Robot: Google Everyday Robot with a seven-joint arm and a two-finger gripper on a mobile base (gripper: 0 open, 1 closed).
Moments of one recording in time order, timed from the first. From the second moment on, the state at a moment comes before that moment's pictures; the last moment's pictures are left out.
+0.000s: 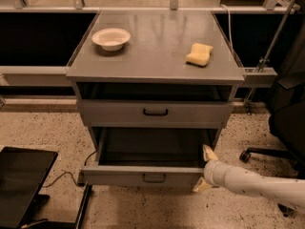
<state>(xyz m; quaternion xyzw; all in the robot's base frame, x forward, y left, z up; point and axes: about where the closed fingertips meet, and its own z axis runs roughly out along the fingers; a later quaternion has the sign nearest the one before) 0.590 -0.217 0.427 -0.59 0.71 -0.08 0.37</state>
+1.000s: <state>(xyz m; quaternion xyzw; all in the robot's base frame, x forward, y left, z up) 0.575 -0.204 0.414 -0.59 0.70 -0.06 0.39</state>
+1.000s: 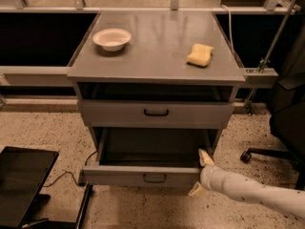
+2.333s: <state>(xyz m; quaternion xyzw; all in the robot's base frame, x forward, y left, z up) 0.593 -0.205 0.396 -0.59 0.71 -0.04 0.38</state>
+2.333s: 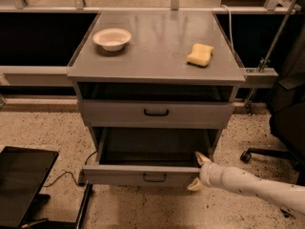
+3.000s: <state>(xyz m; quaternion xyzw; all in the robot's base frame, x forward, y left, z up) 0.593 -0.205 0.396 -0.59 0.71 -0.04 0.38</state>
